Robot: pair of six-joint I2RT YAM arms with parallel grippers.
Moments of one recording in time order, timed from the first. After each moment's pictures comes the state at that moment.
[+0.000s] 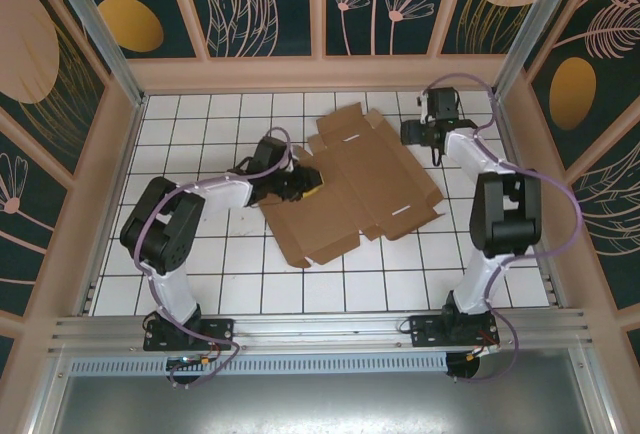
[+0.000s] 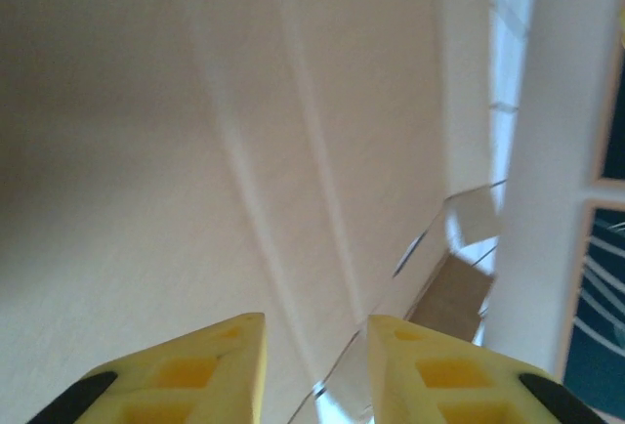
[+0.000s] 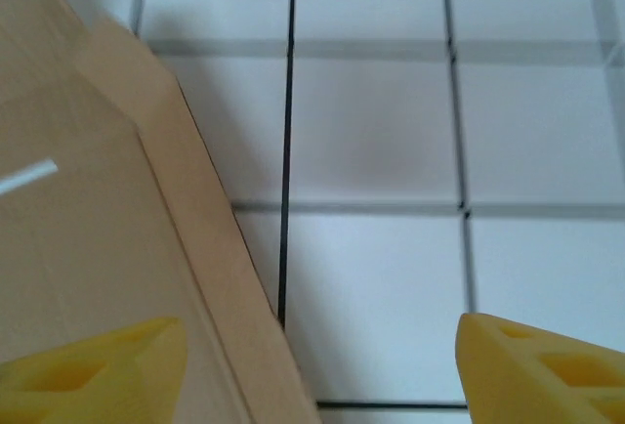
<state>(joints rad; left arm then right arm) -0.51 1.84 1.01 0.03 0.54 -0.97 0.11 1.85 1.36 -0.39 0.02 0.05</state>
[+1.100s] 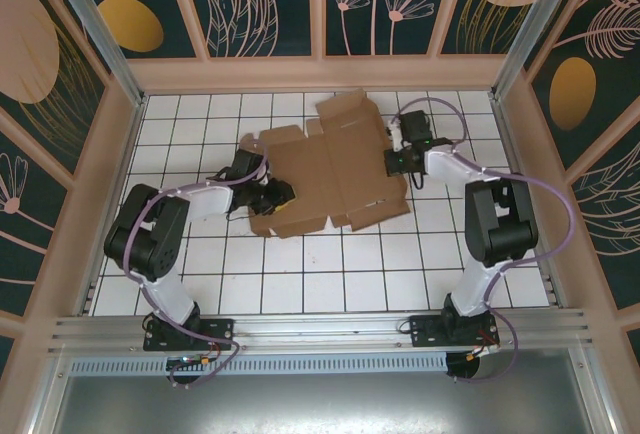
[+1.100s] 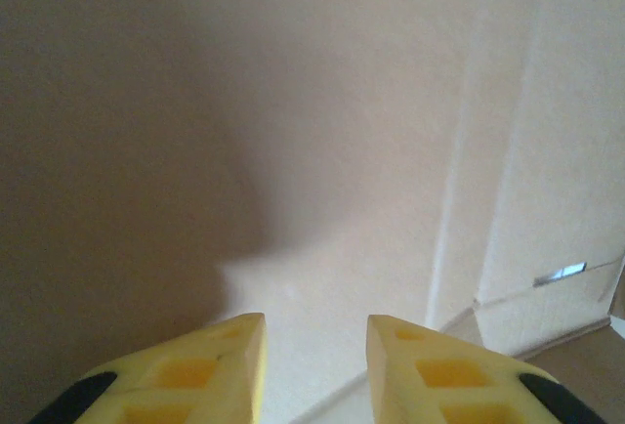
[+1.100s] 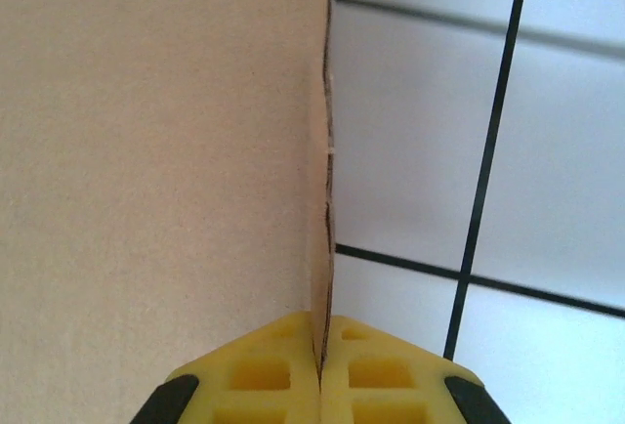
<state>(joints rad) -0.39 1.73 0.89 -0.10 0.47 -0.86 0.30 1.76 1.18 -0.39 0.03 -0.03</state>
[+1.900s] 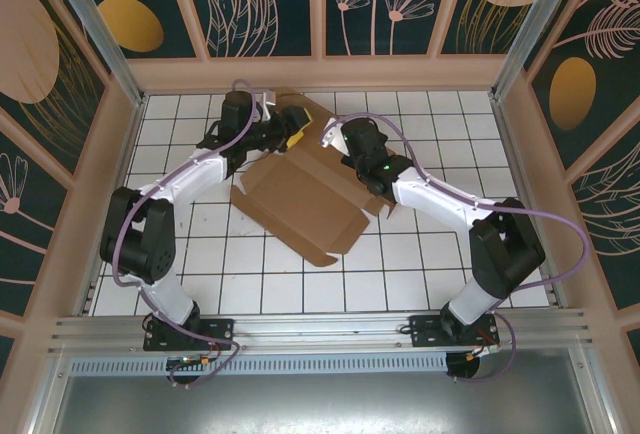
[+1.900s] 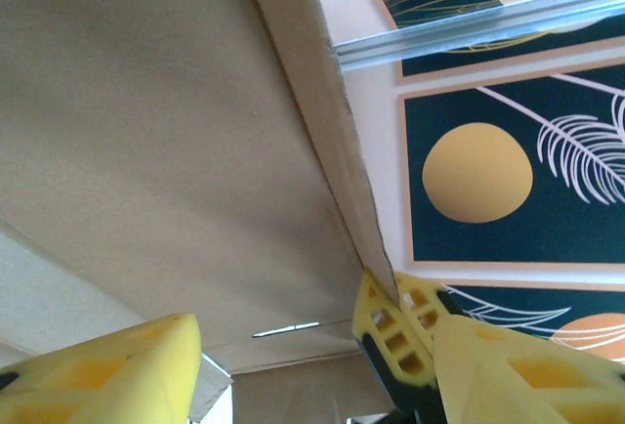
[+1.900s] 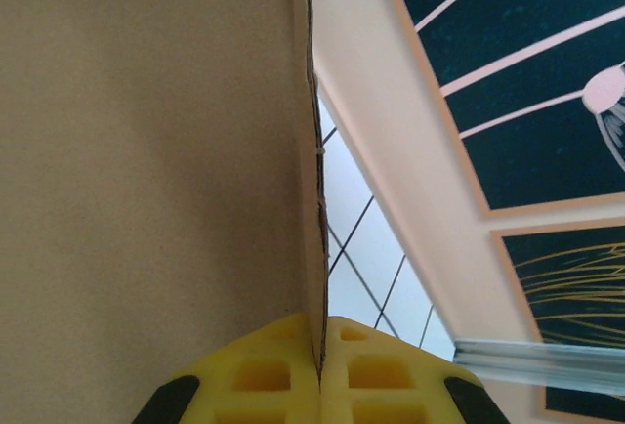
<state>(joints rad) -0.37 1.74 1.25 0.09 0.62 -1.10 0.69 1.61 1.16 -0.11 0.54 -0.75</state>
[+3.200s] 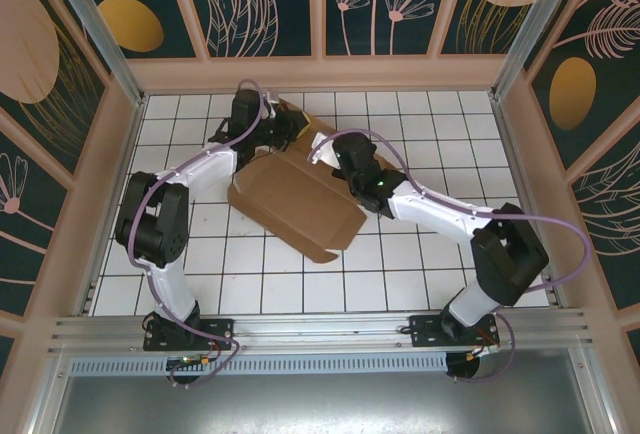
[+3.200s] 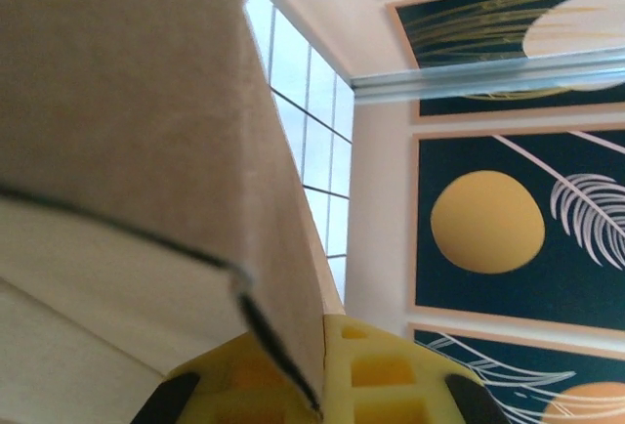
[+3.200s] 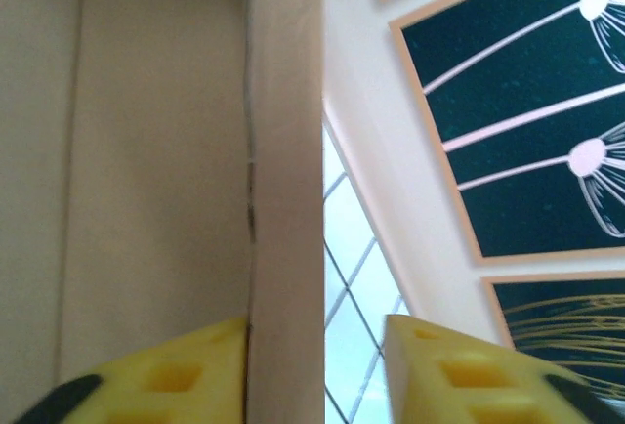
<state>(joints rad) -0.37 1.85 1.29 0.15 0.55 -1.17 0.78 1.55 1.07 -0.02 0.52 -0.78</state>
